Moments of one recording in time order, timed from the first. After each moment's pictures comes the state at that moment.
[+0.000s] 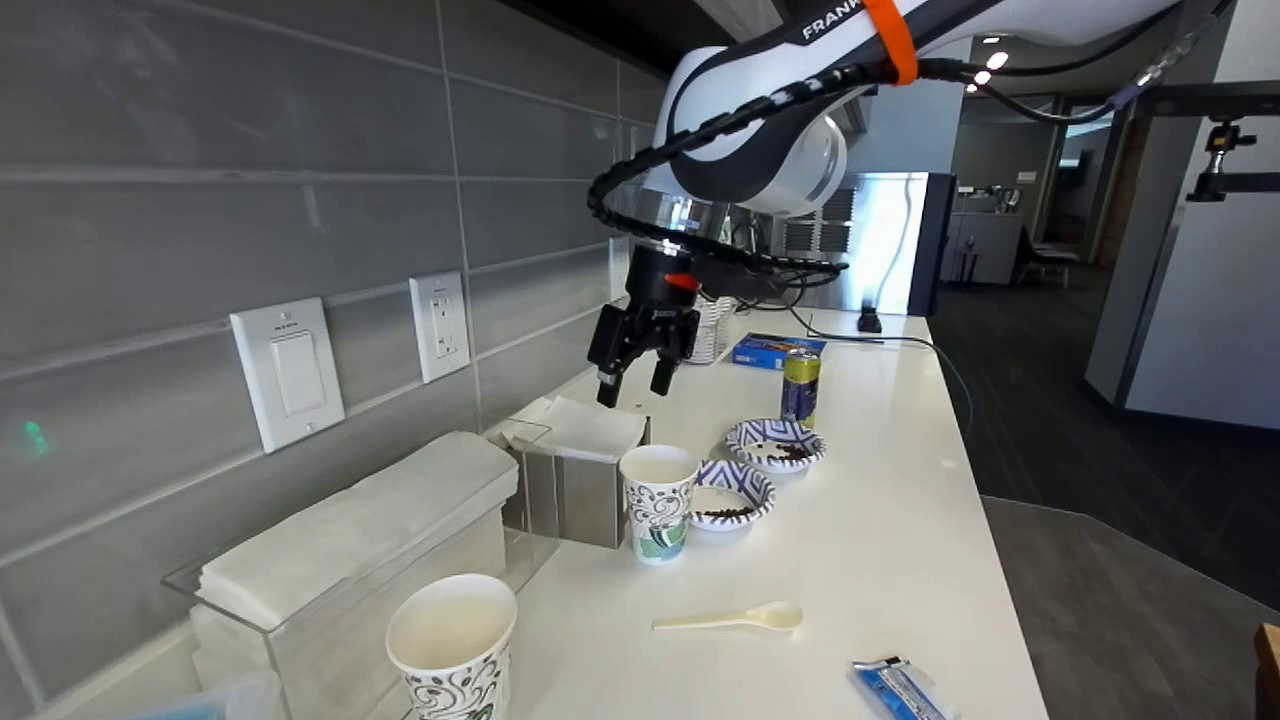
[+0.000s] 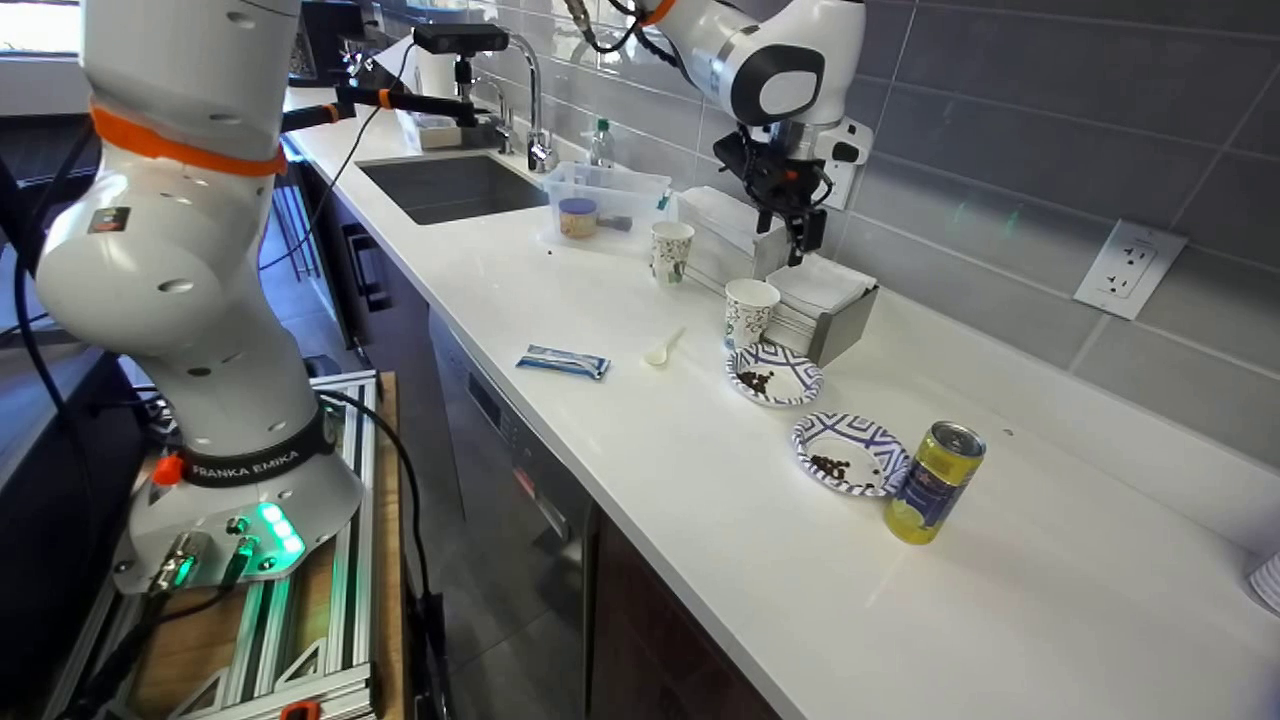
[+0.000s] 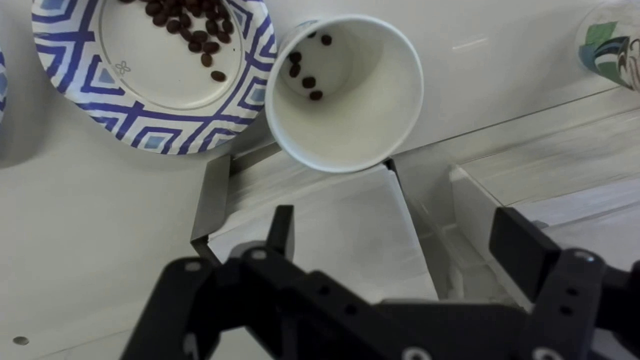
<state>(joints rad) 0.05 0.37 0.09 -1.75 0.15 2.31 -0.01</state>
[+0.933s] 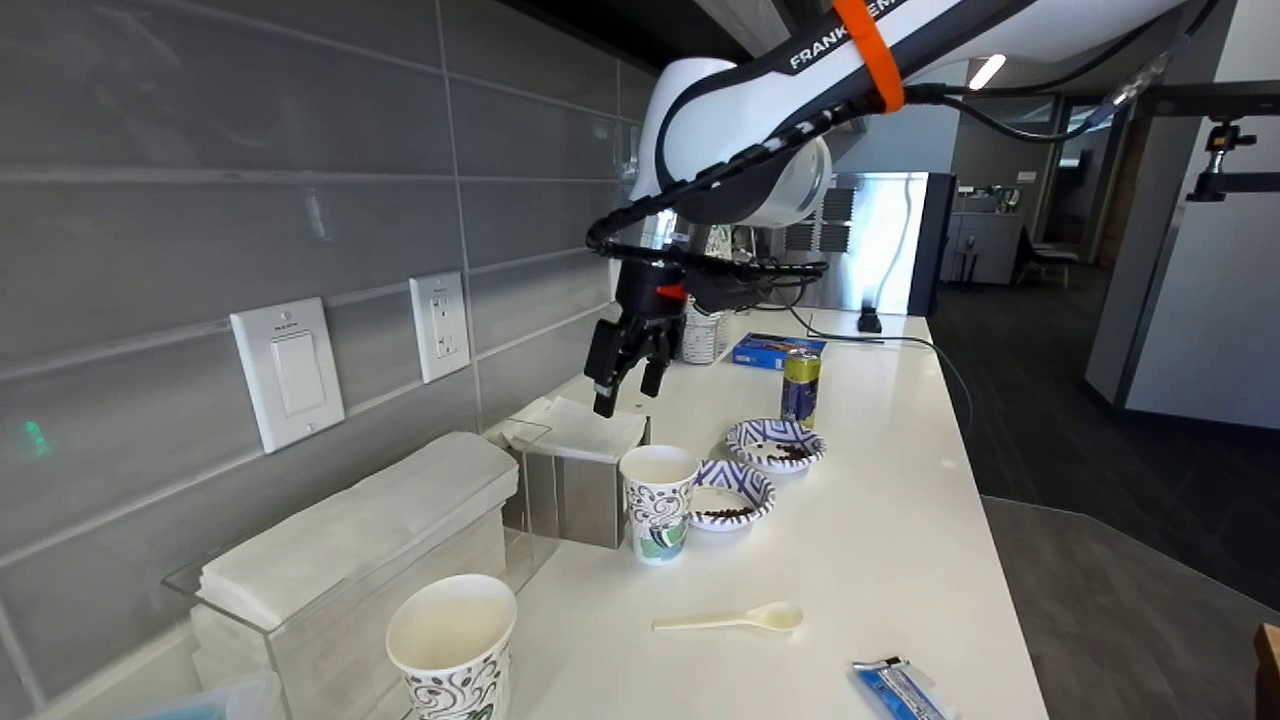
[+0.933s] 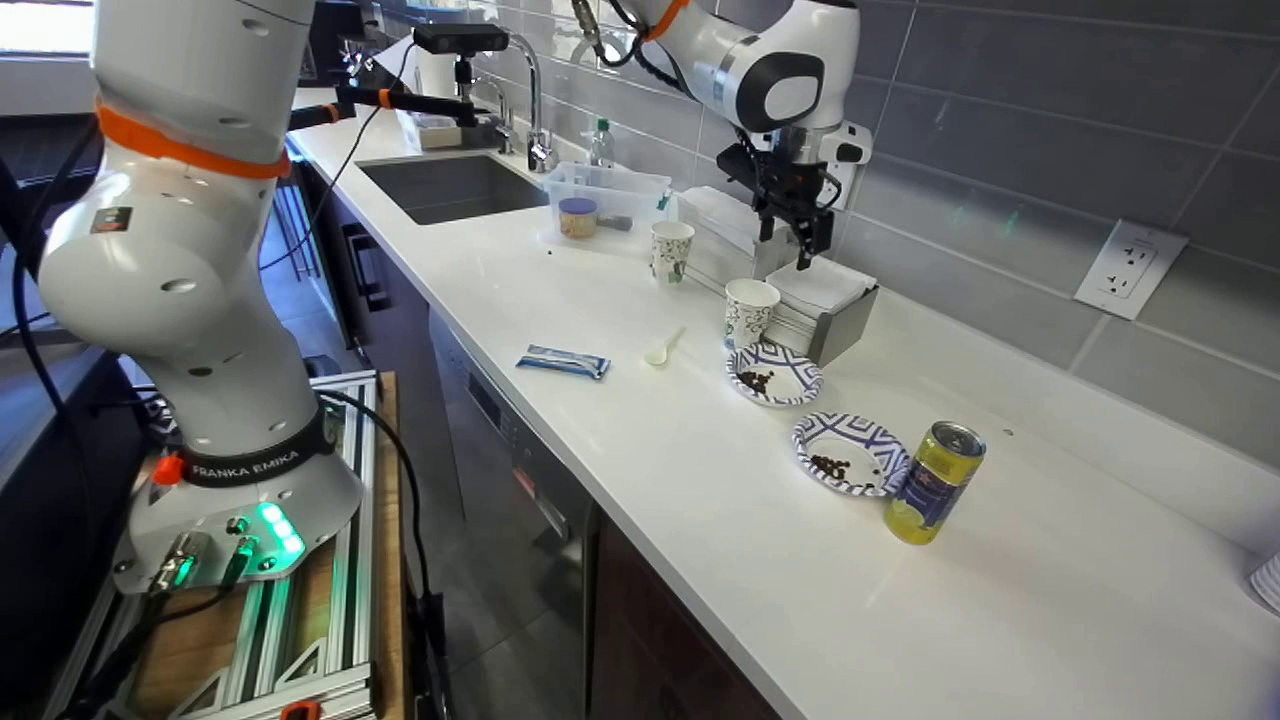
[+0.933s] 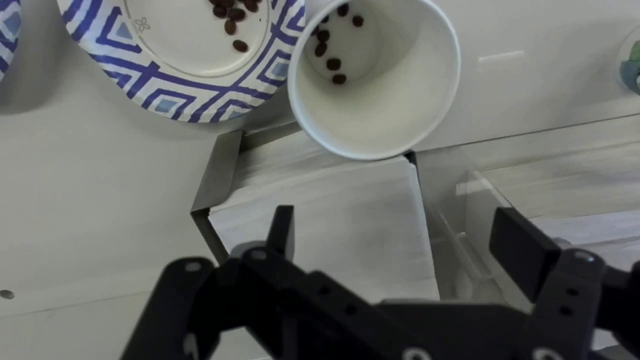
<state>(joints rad) 0.06 0.41 0.09 -1.71 0.07 2.33 -0.06</state>
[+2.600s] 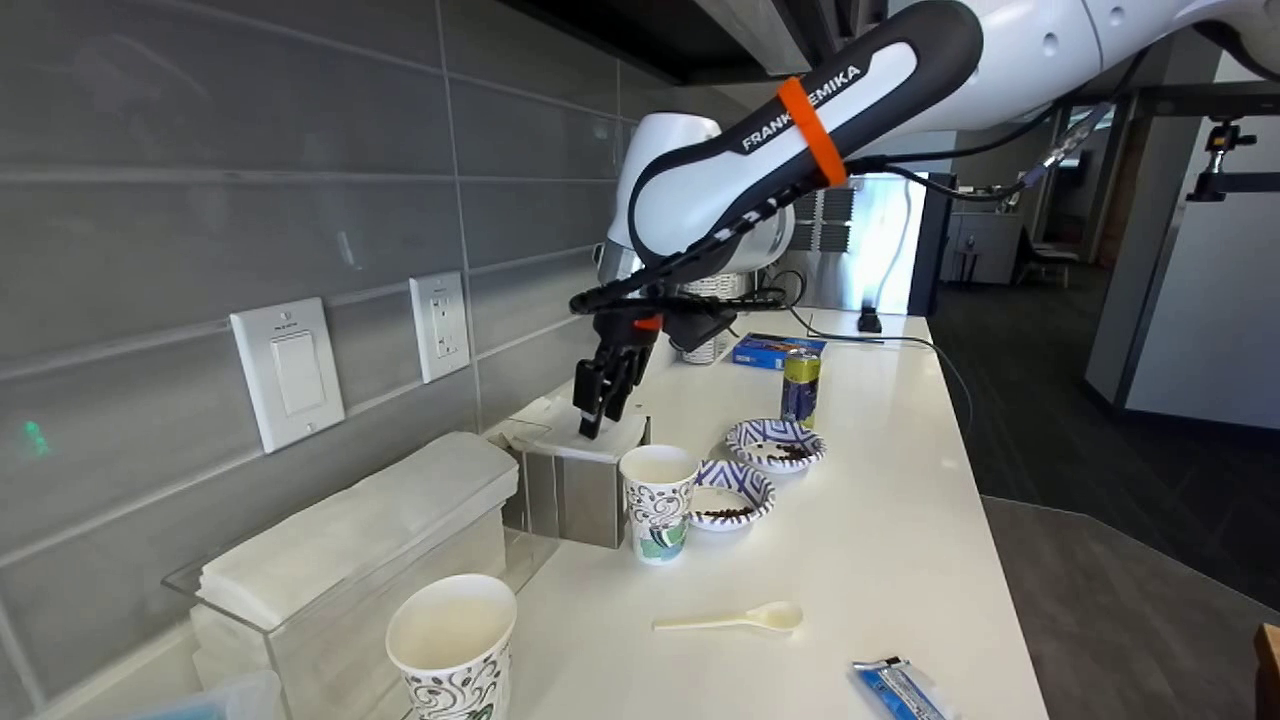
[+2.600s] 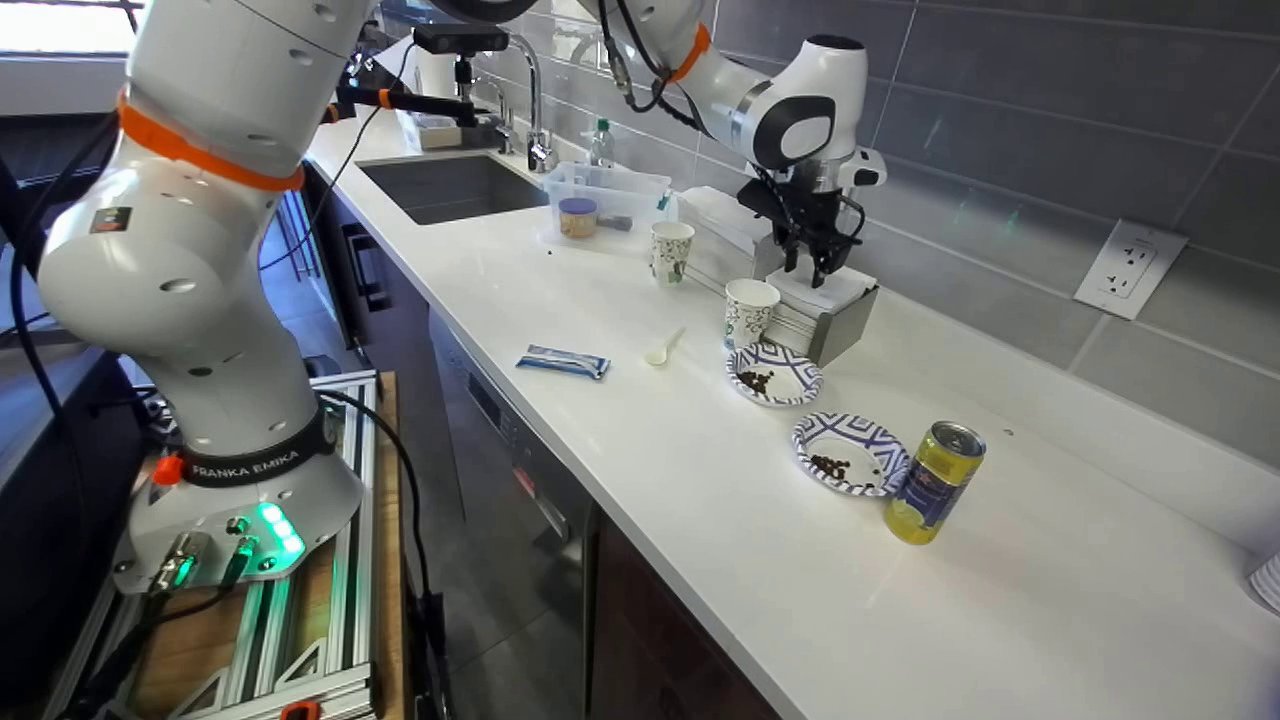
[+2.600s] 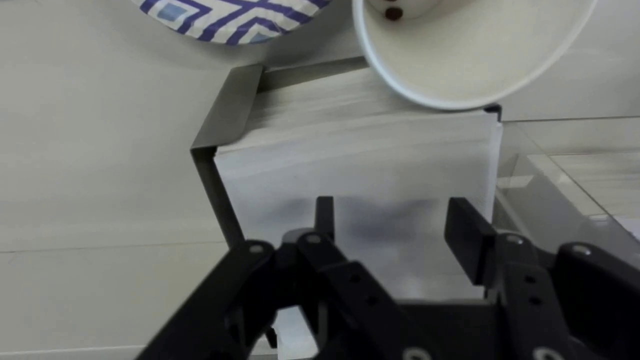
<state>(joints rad) 0.06 0.56 0.08 -1.60 0.03 2.43 -0.17</state>
